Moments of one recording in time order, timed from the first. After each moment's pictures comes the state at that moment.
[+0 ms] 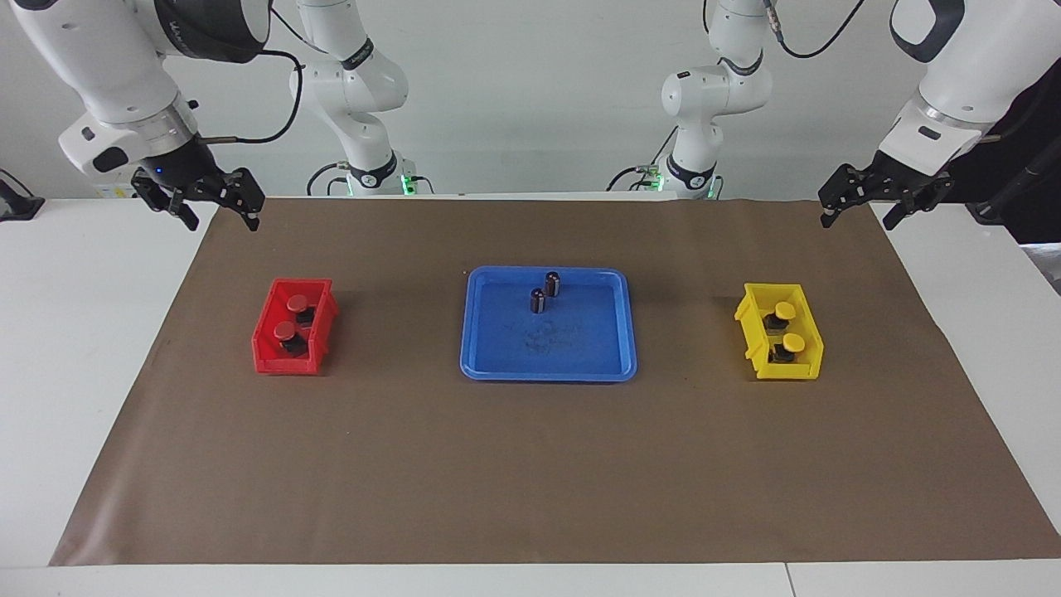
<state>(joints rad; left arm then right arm) 0.07 -0.01 -0.11 -1.56 0.00 1.51 0.11 0.05 -0.06 -0.14 -1.73 -0.03 1.66 -0.09</state>
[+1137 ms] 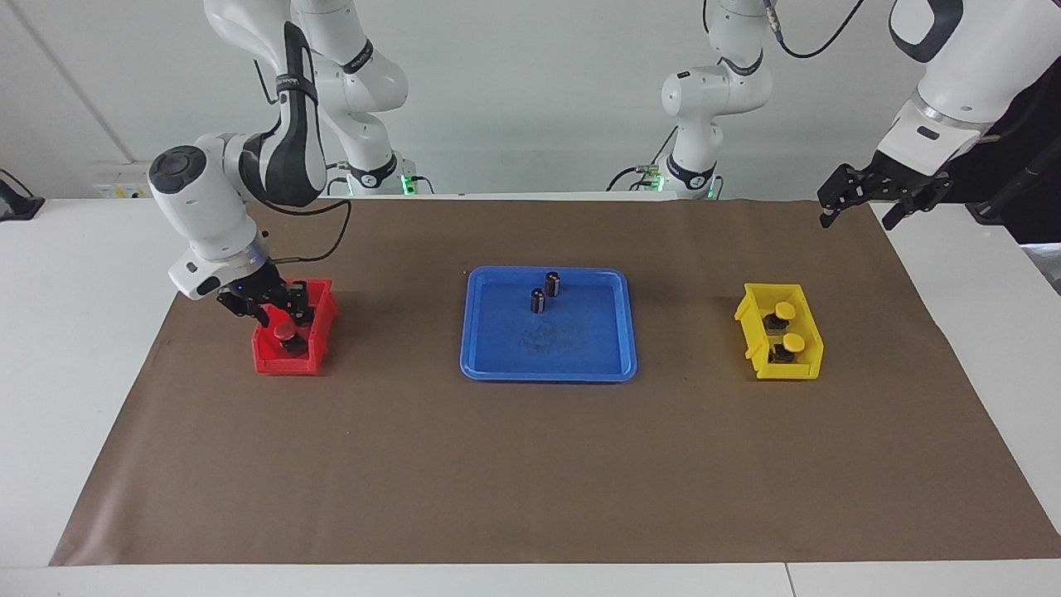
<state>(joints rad) 0.07 -0.01 -0.11 -1.56 0.00 1.51 0.11 0.03 0.04 -0.15 -2.14 0.01 2.21 -0.16</state>
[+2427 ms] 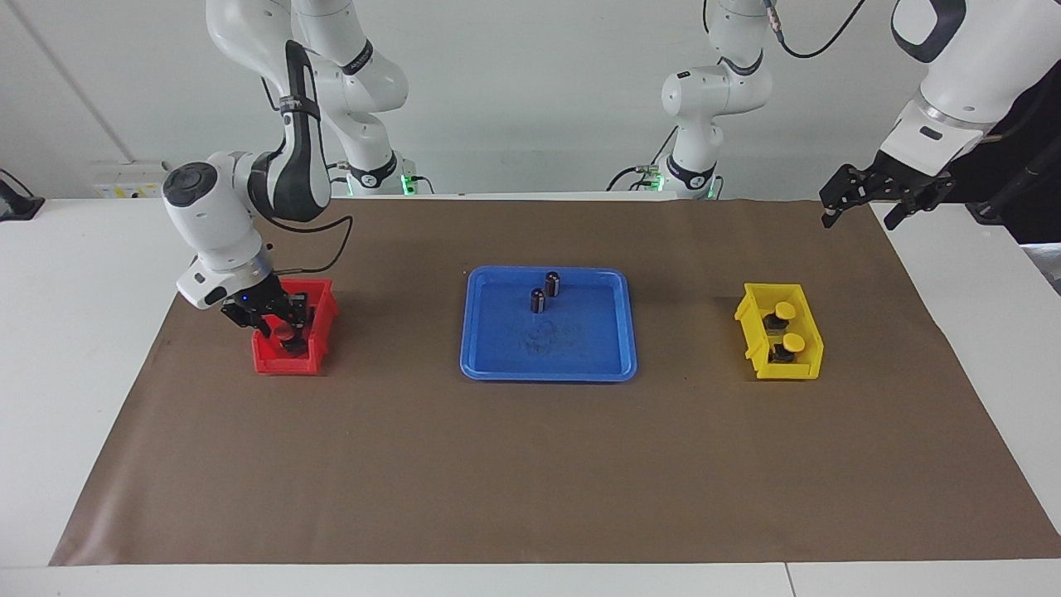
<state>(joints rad) 0.07 -0.01 -0.11 -1.56 0.01 1.51 0.11 0.02 0.07 -0.14 -2.22 0.01 2.34 -0.19</state>
